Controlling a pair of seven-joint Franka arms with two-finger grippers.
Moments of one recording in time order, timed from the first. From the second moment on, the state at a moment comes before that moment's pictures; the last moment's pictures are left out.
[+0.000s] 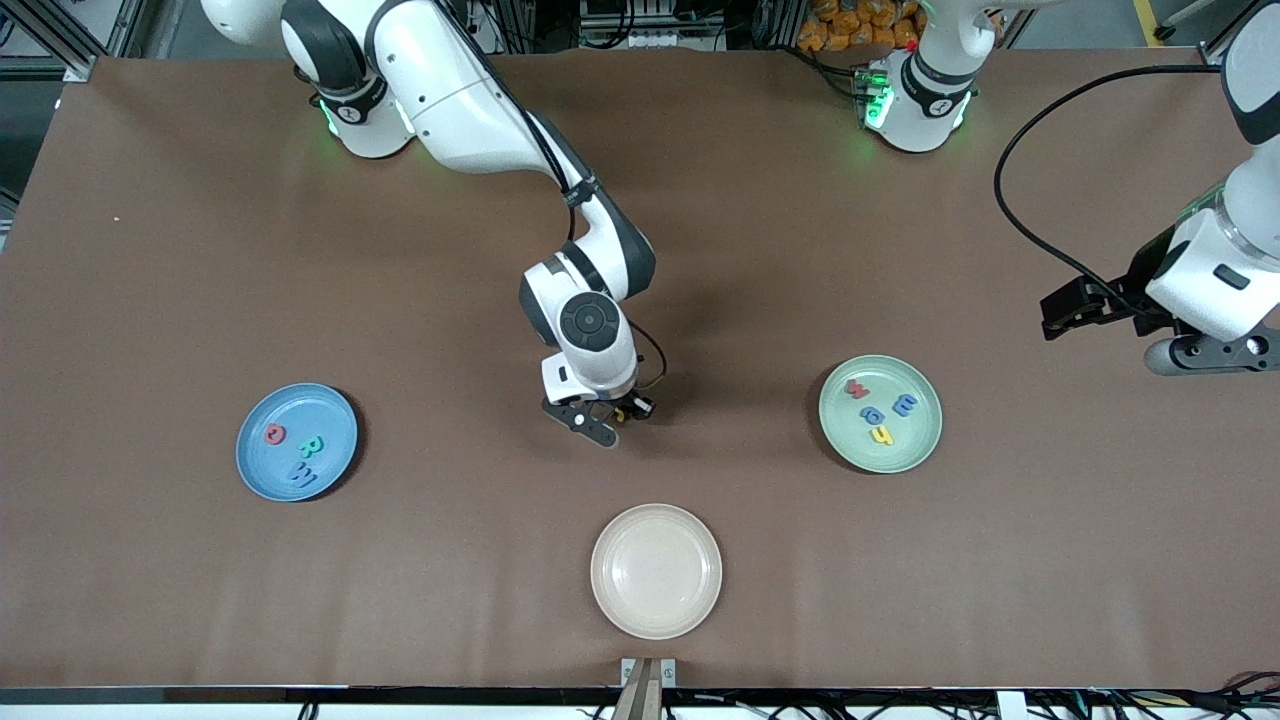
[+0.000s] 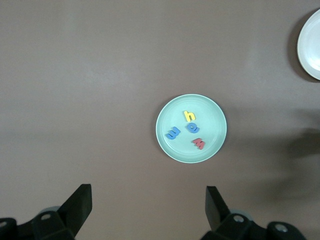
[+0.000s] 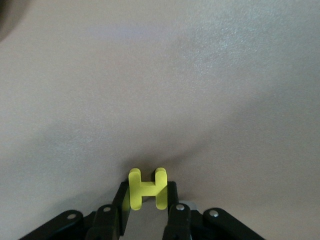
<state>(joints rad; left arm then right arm) -0.04 0.20 -0.12 -1.38 0.04 1.58 -0.18 0.84 0.94 -0.22 -1.30 0.25 2.26 1.11</state>
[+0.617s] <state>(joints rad) 0.01 0.20 -0.10 -1.38 0.04 1.58 -0.09 0.82 0.90 -0.36 -1.27 0.17 2.14 0.96</state>
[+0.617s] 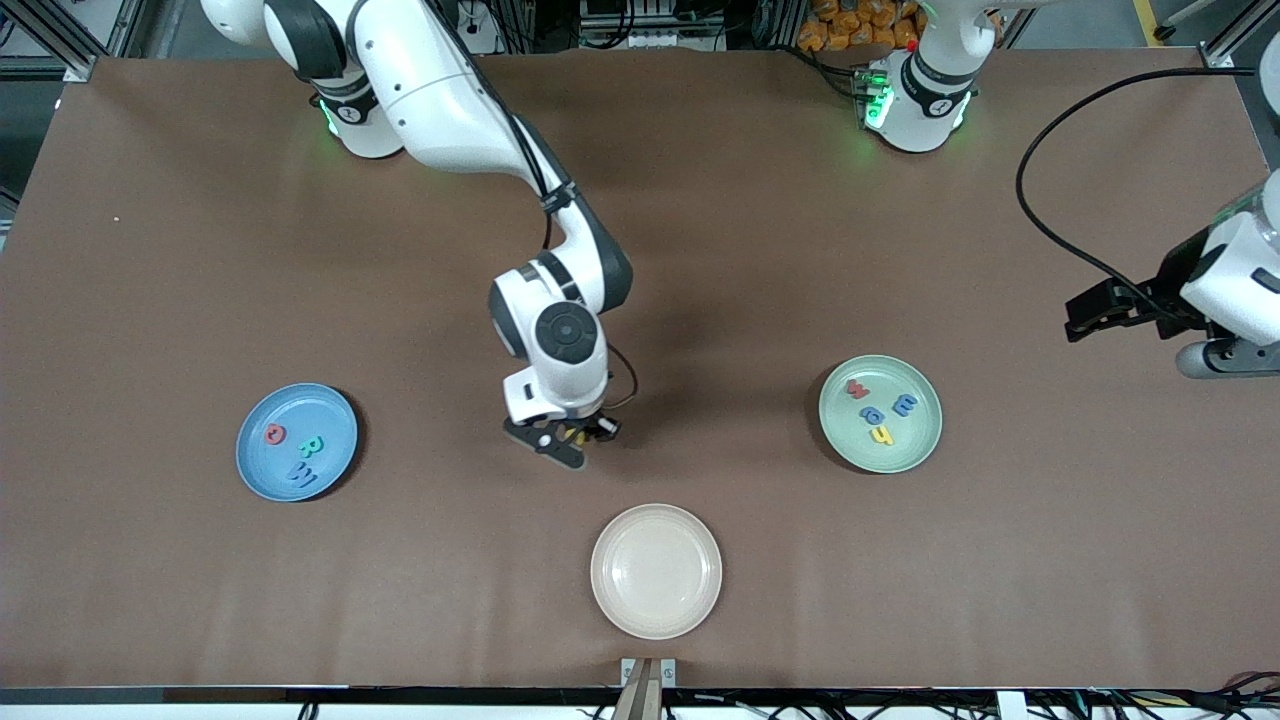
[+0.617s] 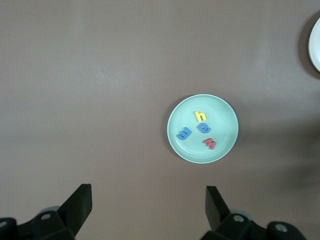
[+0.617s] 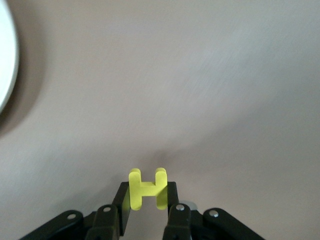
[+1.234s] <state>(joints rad) 0.01 0.20 -0.10 -1.38 0.04 1.58 -0.08 0.62 0.83 -0.43 -1.29 0.17 2.02 0.53</state>
